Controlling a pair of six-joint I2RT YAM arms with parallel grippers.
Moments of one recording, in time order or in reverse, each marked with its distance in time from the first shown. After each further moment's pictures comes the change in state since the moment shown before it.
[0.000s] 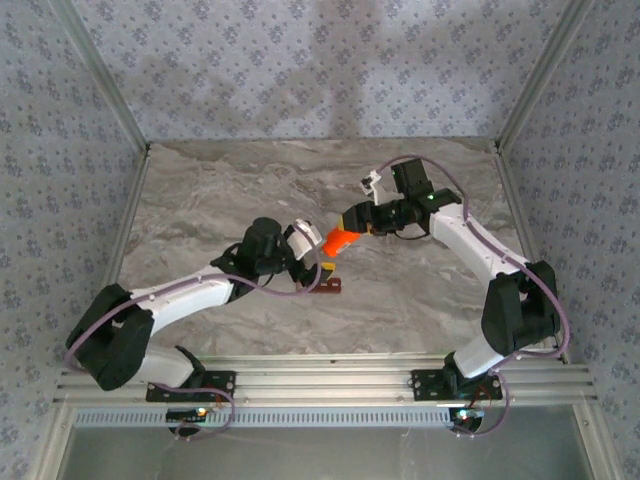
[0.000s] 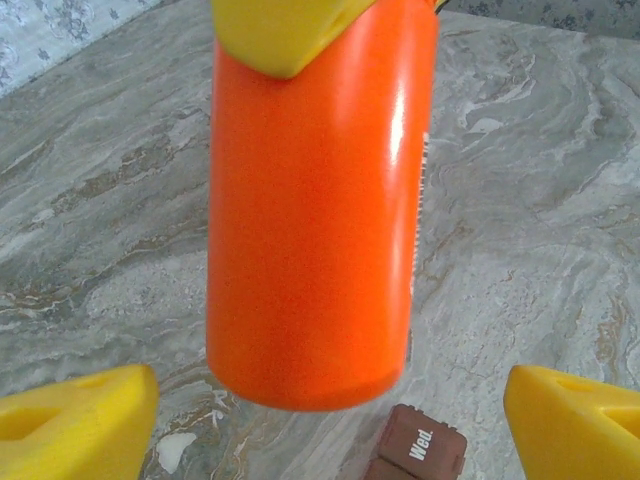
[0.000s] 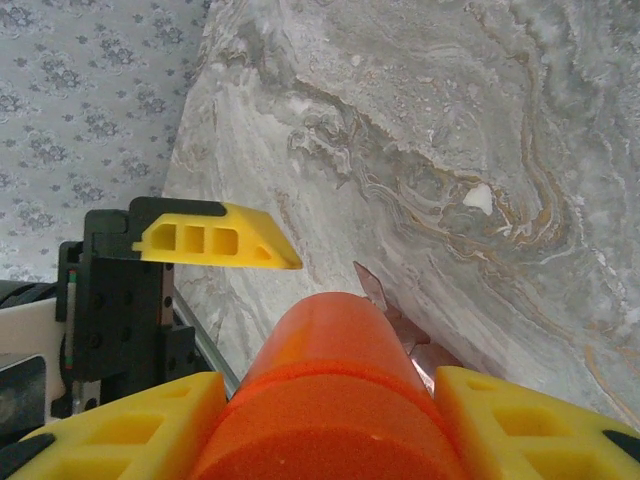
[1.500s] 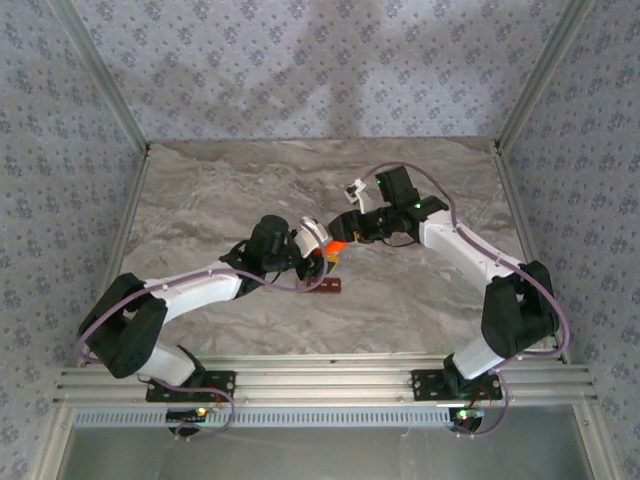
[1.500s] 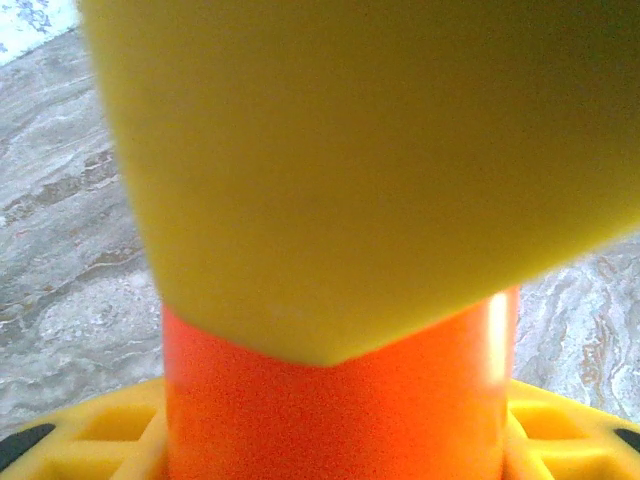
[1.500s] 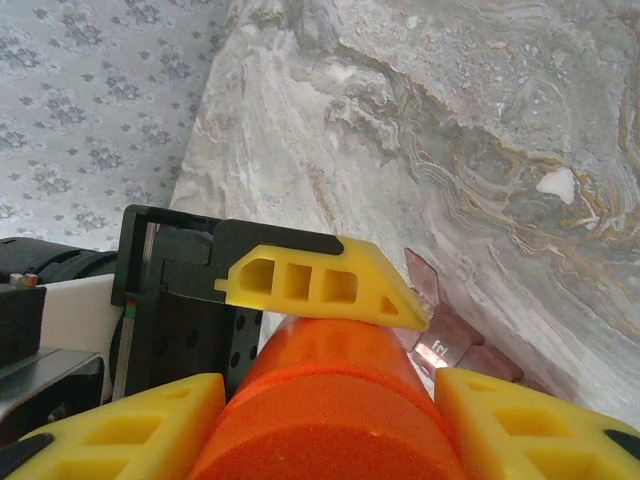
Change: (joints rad) left arm -0.006 0.069 0.034 0.042 0.034 -0.042; right arm 0.088 -0.012 -0.050 0.088 -0.007 0.050
